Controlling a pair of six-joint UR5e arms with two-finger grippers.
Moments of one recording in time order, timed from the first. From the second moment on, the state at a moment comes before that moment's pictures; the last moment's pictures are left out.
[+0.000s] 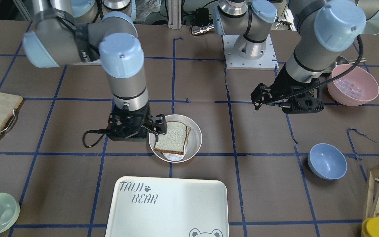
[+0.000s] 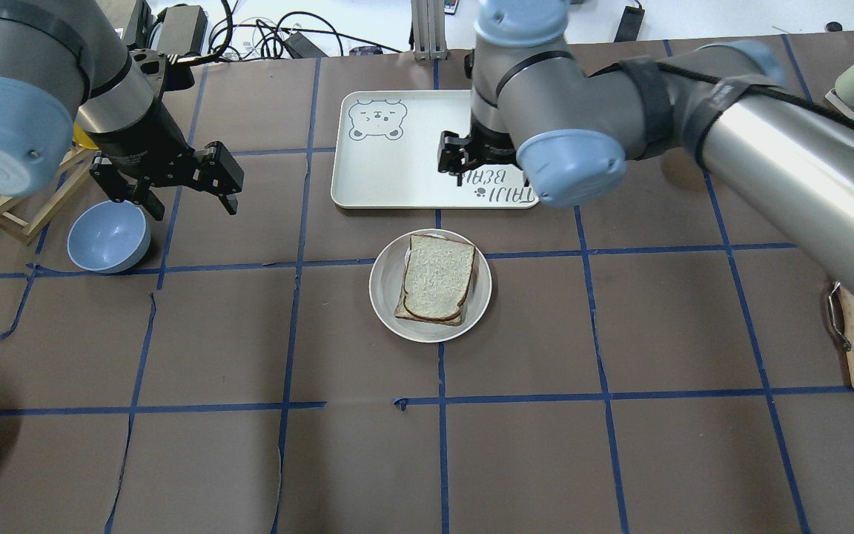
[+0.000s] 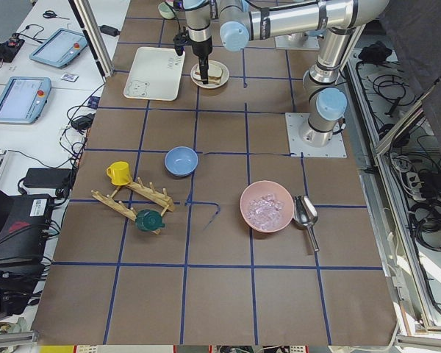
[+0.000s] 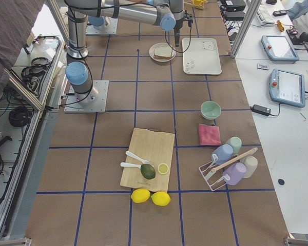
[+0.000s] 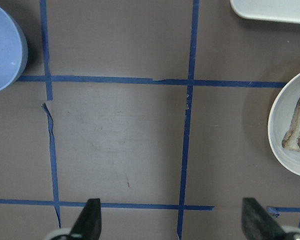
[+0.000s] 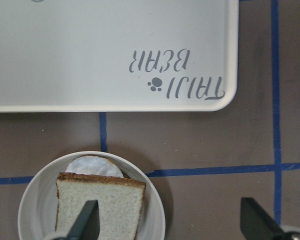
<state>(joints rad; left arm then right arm) -1.48 -1.66 -1.67 -1.45 1.57 0.04 1.78 -1.29 1.59 -1.98 -1.58 0.22</state>
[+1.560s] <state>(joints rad) -1.75 -1.96 -1.85 -0.95 1.48 -0.09 1.58 -1.51 1.46 -1.55 -1.55 -0.09</state>
